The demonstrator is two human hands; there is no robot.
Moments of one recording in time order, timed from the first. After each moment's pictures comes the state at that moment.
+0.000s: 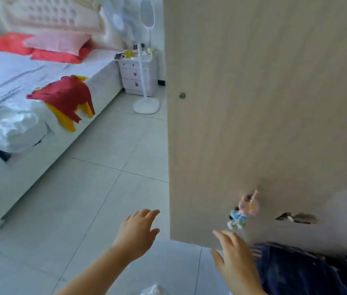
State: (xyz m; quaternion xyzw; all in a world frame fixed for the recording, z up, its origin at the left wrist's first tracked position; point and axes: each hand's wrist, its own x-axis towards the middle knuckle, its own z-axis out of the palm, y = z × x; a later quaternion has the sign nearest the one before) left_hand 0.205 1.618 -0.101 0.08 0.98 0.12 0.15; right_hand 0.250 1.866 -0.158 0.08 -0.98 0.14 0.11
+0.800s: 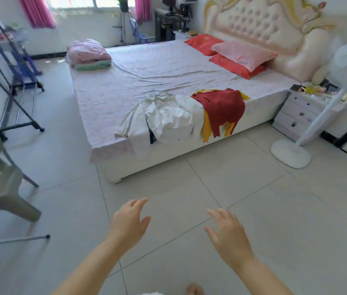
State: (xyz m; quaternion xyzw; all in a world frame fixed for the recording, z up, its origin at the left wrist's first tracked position) left_hand 0.136 1.192 -0.102 -0.39 0.89 0.23 0.00; right_hand -0.038 1.375 -0.136 0.47 -0.87 0.17 -0.02
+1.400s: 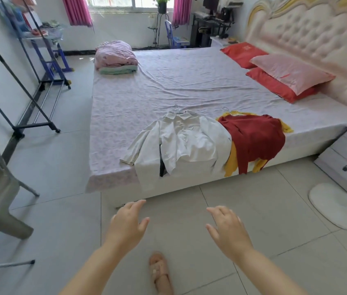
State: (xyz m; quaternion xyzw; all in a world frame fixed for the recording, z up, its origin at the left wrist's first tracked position) left_hand -0.040 0.980 -0.118 -0.51 0.82 0.25 -0.04; right_hand -0.264 1.116 -0.133 0.56 -0.81 0.12 -0.12
